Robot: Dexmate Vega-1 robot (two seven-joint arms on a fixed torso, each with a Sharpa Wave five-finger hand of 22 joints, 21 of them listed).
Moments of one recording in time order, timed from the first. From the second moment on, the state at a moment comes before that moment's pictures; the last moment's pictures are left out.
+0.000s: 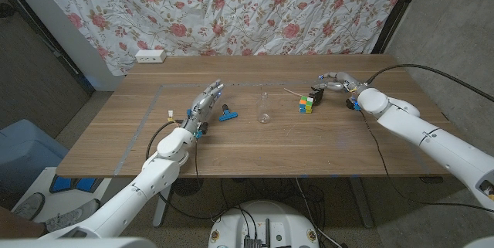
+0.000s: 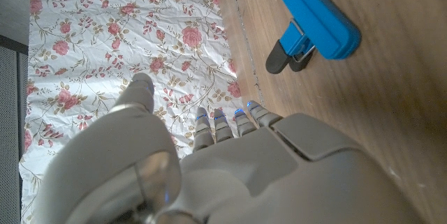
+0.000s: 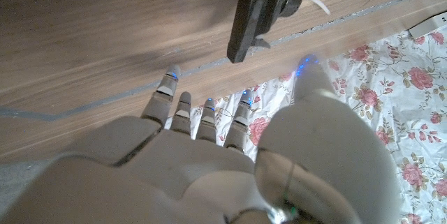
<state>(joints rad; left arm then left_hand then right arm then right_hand) 0.98 0.51 0.40 -1.42 -0.62 -0.34 0.00 0.64 0.10 0.27 -0.10 0.18 0.15 -0.05 0.19 0.17 0.04 -0.07 0.20 0.17 -0.05 0.00 0.18 0.16 -0.04 -0.03 0.20 0.17 -0.67 -0.81 -0.58 -1.48 0.04 -0.19 -0.05 0.85 -0.07 0.23 -0.13 0.22 0.32 -0.18 0.34 0.19 0.11 0.05 0.19 0.20 0.03 0.17 0.24 0.27 0.34 0.18 0.18 0.17</state>
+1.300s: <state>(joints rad) 0.95 0.53 0.39 -1.38 -0.59 -0.37 -0.01 0.53 0.14 0.26 -0.07 0.18 0.10 -0.06 0.17 0.17 0.02 -0.06 0.19 0.17 -0.07 -0.01 0.18 0.17 -0.05 -0.03 0.19 0.17 -0.73 -0.74 -0.47 -1.33 0.25 0.11 -0.05 0.62 -0.09 0.14 -0.06 0.29 0.09 -0.14 0.19 0.18 0.02 0.00 0.20 0.19 -0.05 0.06 0.21 0.25 0.23 0.07 0.18 0.16</state>
